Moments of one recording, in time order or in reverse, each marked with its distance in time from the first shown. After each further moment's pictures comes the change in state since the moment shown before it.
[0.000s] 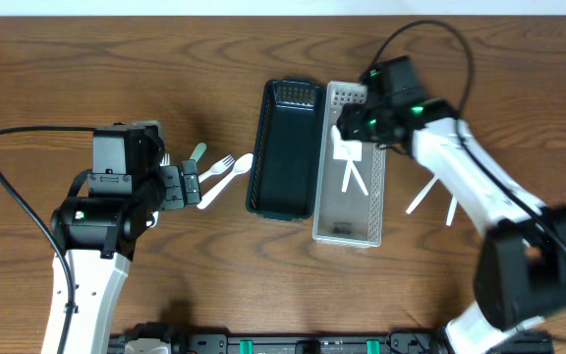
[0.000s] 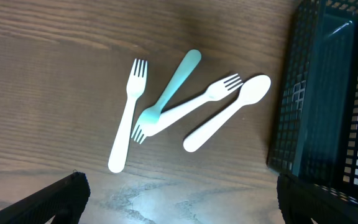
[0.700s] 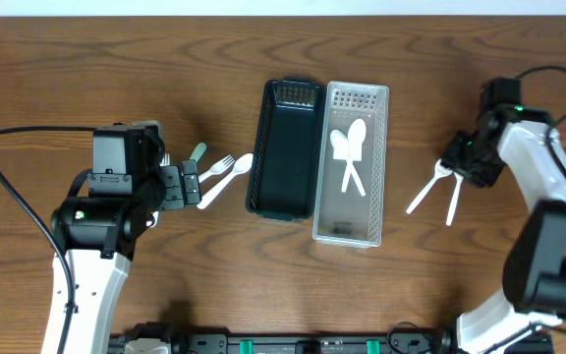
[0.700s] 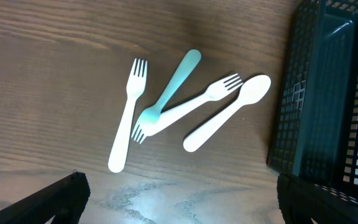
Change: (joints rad) left arm 0.000 0.000 0.000 0.000 0.000 0.000; right arm -0.420 0.054 -0.085 -0.327 0.180 0.095
